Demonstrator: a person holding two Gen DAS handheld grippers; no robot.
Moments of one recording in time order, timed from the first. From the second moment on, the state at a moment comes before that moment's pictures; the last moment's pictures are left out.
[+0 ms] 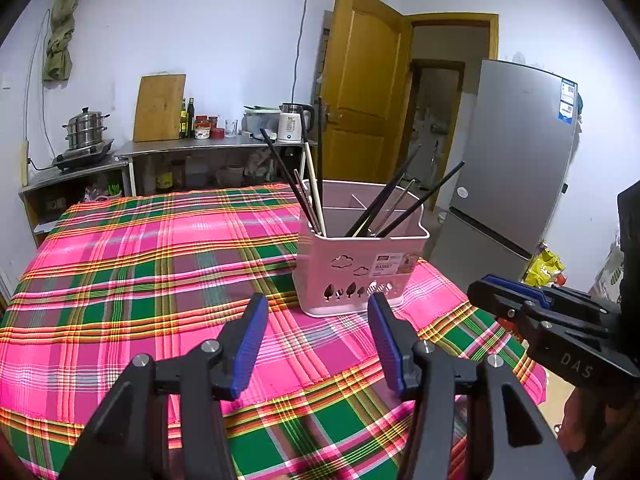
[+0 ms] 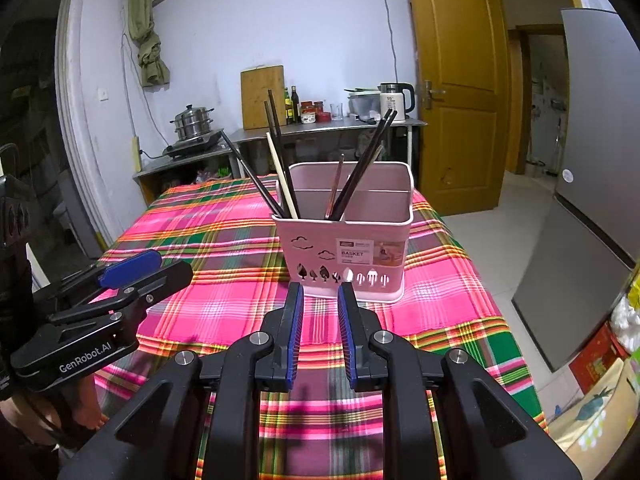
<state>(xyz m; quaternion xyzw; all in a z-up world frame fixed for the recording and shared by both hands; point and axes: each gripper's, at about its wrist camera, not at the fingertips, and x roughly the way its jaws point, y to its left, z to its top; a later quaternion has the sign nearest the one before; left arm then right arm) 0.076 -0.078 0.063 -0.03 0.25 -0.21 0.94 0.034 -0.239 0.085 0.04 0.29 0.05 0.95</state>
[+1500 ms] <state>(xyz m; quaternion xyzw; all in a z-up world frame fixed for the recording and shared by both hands) 0.071 -0.081 0.062 -0.01 0.25 -0.21 0.95 0.037 -0.240 0.084 0.03 0.30 0.05 0.95</state>
